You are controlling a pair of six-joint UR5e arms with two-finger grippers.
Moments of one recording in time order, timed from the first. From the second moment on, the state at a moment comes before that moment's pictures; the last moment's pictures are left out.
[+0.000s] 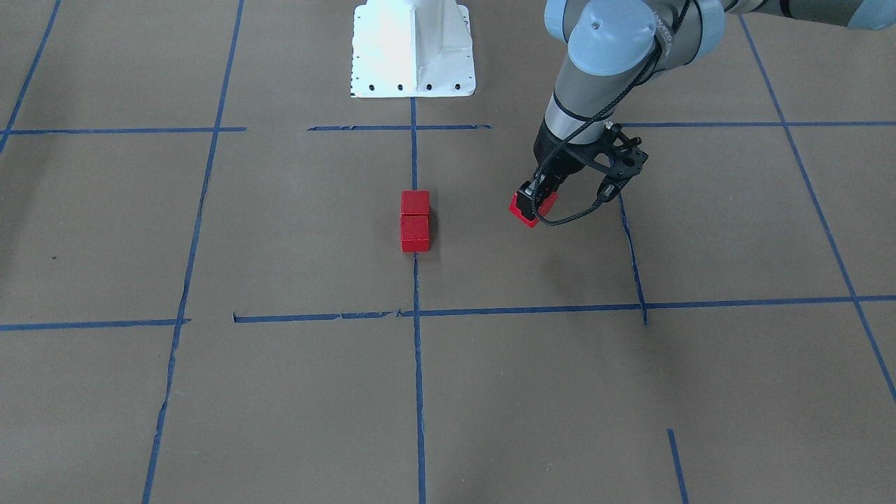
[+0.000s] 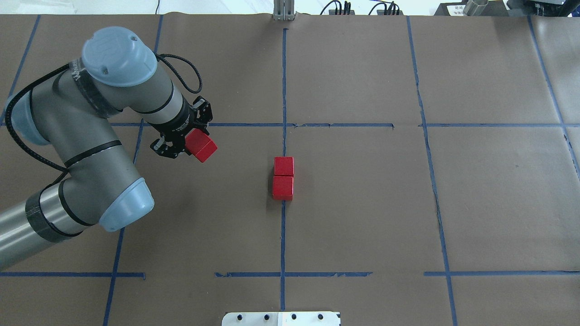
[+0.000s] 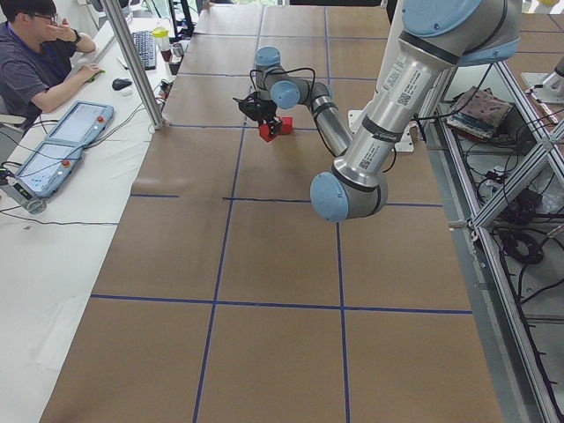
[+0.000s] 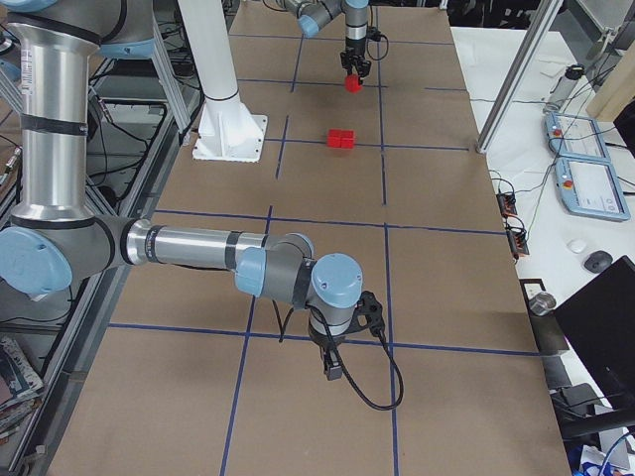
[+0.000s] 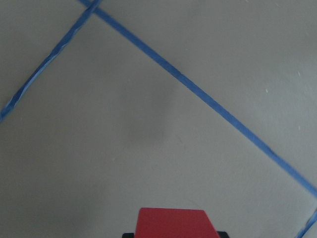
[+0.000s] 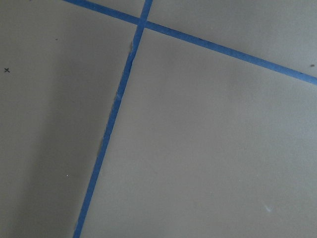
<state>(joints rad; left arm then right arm) -0.71 -2.15 -1.83 -1.50 -2.01 -2.06 1.68 -1.69 1.68 -1.72 2.27 -0.49</state>
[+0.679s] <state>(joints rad) -0.67 -2.26 -1.70 -1.50 -2.00 -2.75 1.68 -1.69 1.68 -1.72 2.27 -0.49</state>
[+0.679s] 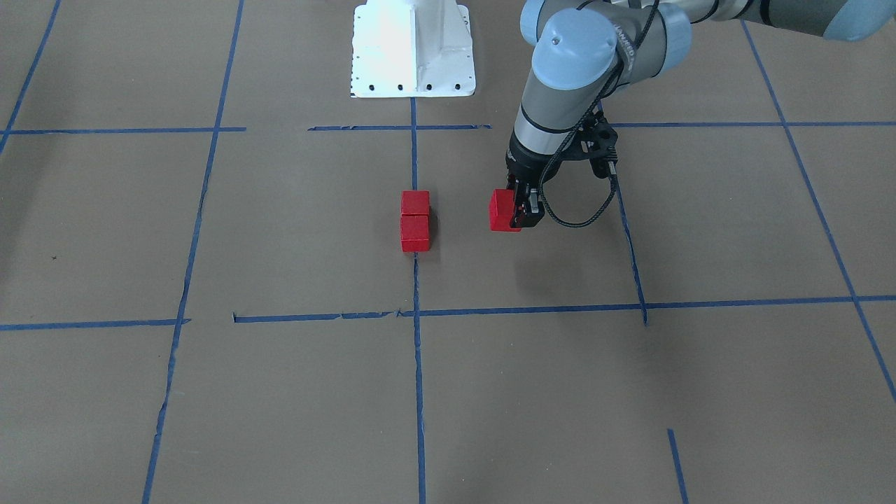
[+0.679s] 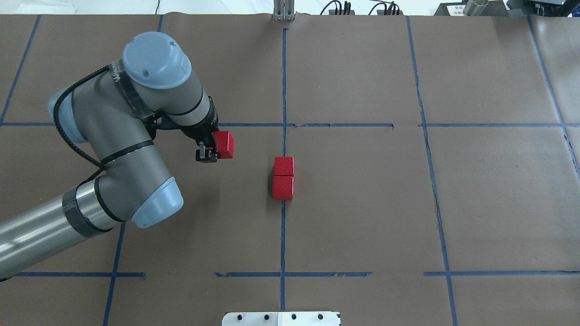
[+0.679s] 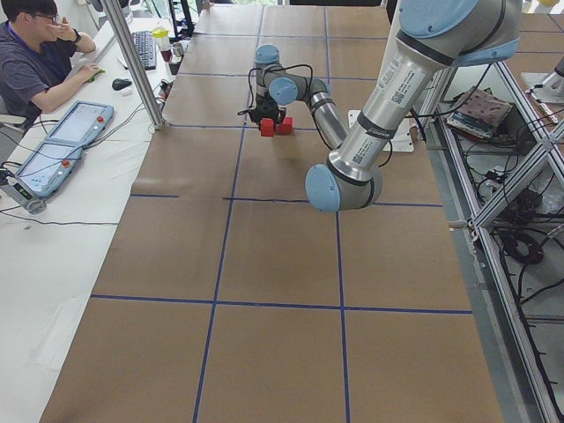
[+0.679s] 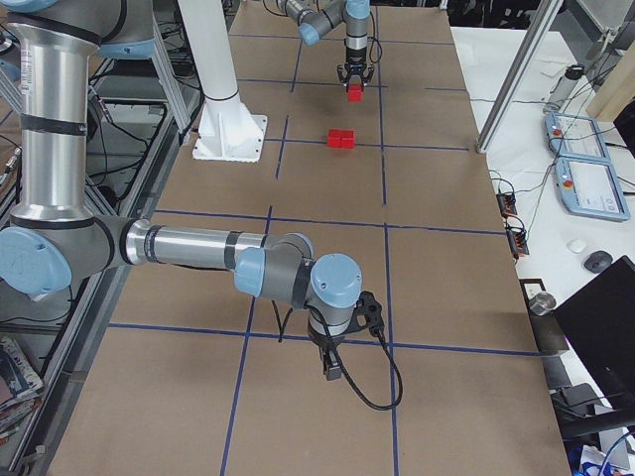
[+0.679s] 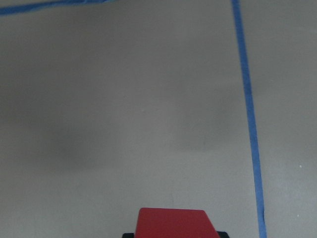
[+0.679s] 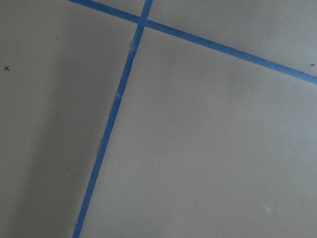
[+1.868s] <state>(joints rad) -0.56 -2.44 -1.42 -1.54 -1.92 -2.81 1.68 -1.69 1.67 -1.72 2.27 -0.50</state>
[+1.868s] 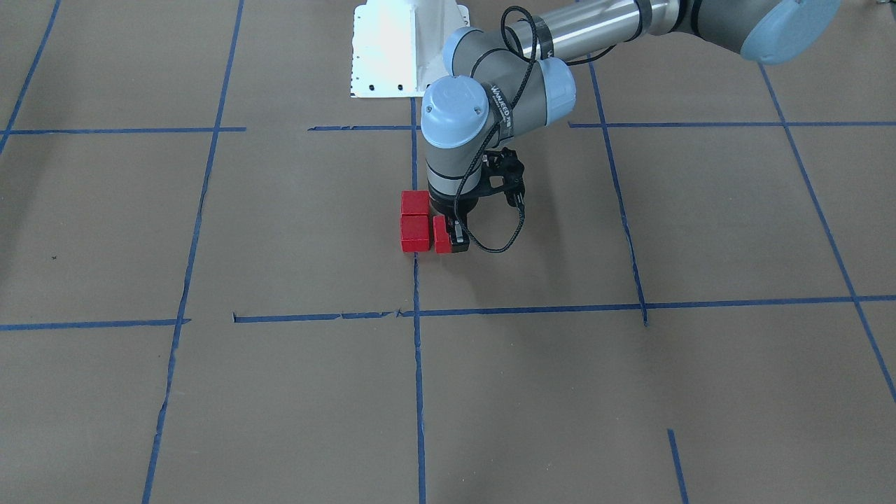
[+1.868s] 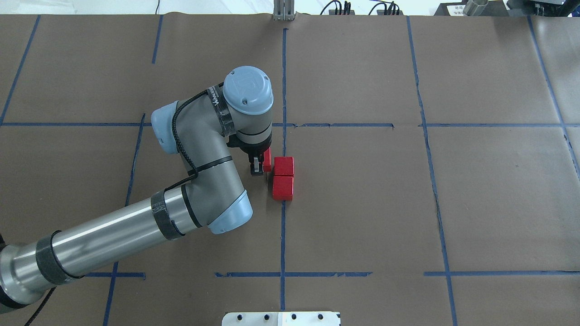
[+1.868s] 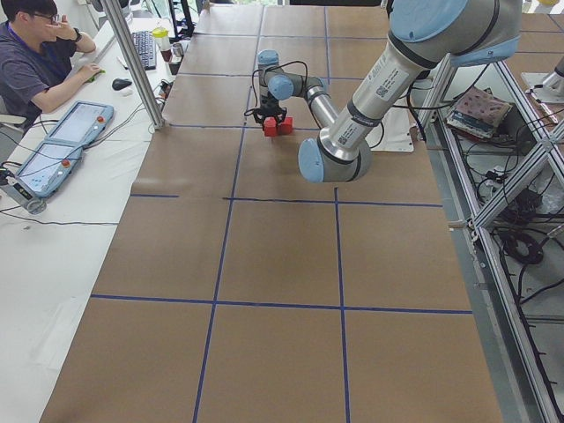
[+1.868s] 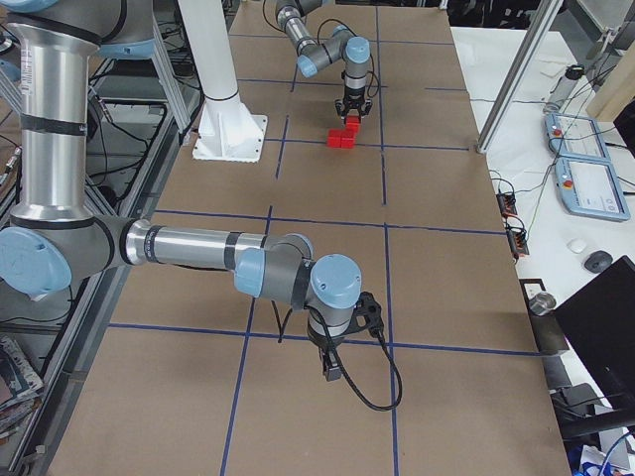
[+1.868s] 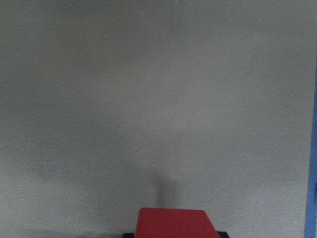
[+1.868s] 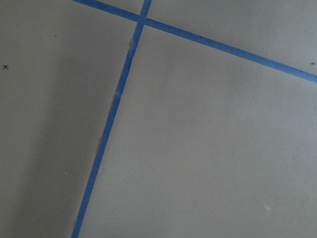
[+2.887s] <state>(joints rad) -0.52 -2.44 -1.41 -1.56 -1.89 -2.81 1.68 -1.69 1.67 -1.72 2.27 -0.50</state>
